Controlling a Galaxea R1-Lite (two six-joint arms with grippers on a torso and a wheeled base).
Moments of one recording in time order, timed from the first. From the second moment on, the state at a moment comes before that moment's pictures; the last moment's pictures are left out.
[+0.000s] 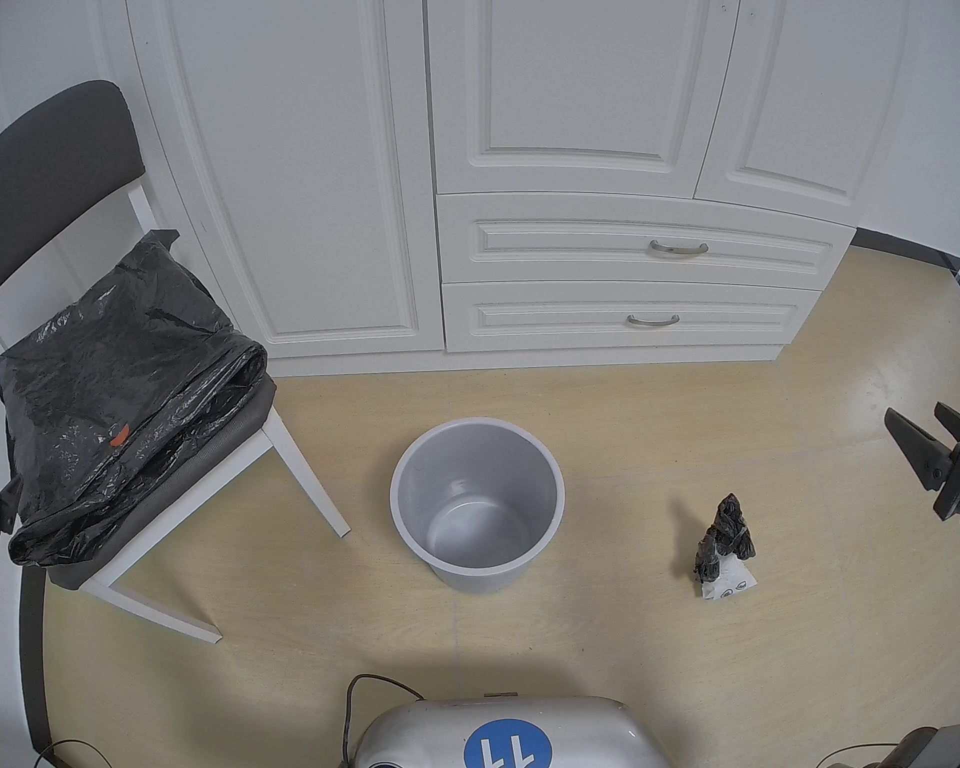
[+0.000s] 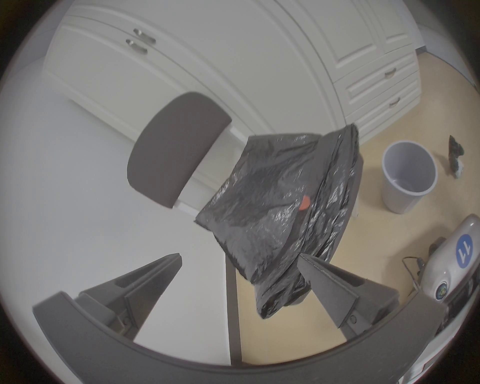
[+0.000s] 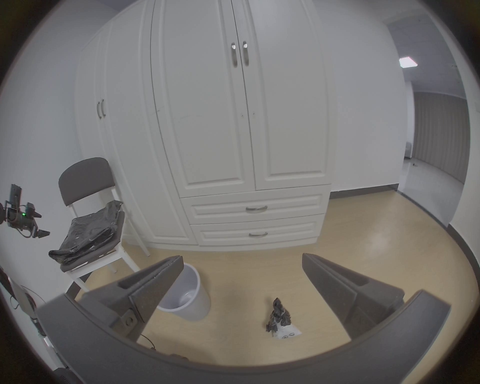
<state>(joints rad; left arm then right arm) 0.32 0.90 -0.67 0.02 0.20 0.65 0.22 0.89 -0.44 -0.46 -0.10 0.06</state>
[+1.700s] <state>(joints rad) 0.80 1.38 -0.41 -0.38 -0.23 0.67 0.31 1.05 -0.43 -0.47 -0.13 0.11</state>
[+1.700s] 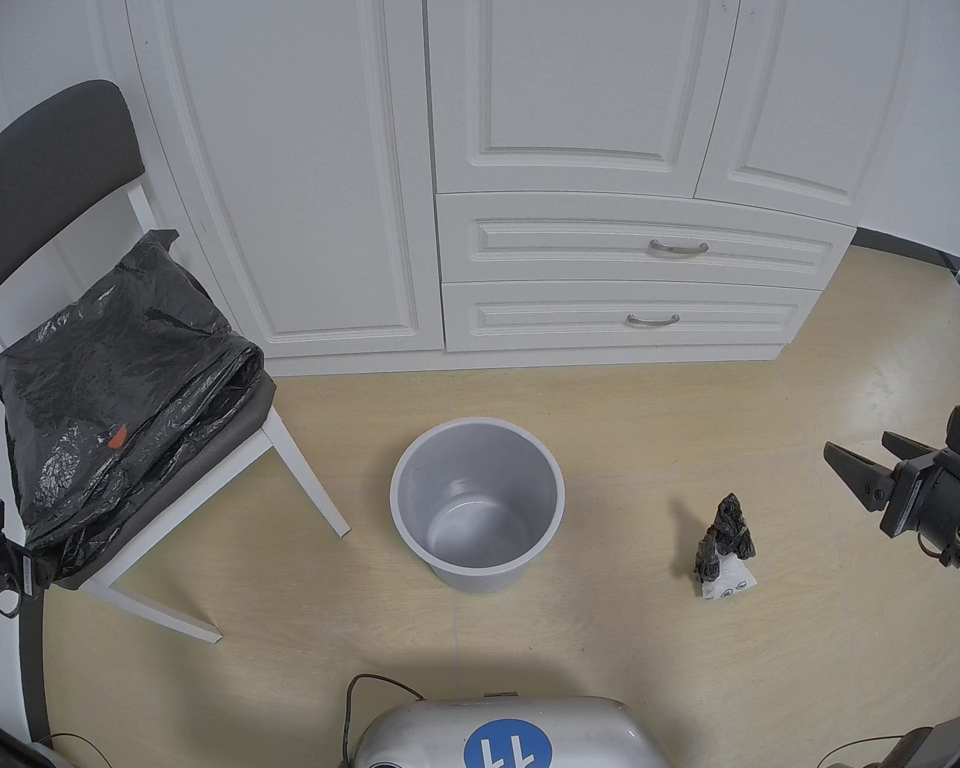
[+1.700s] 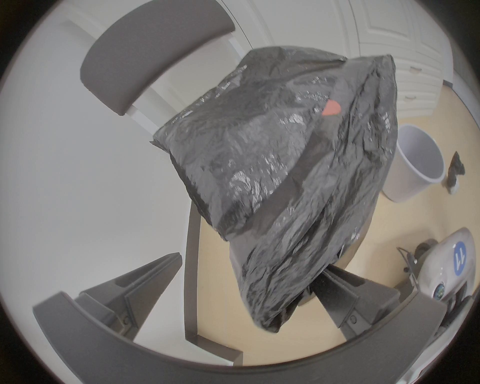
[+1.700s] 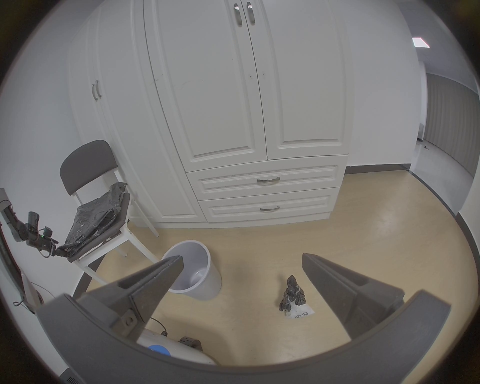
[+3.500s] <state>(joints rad) 0.85 1.46 -0.37 -0.60 -0.39 0.55 0.31 1.03 -0.43 -0.47 -0.13 0.11</state>
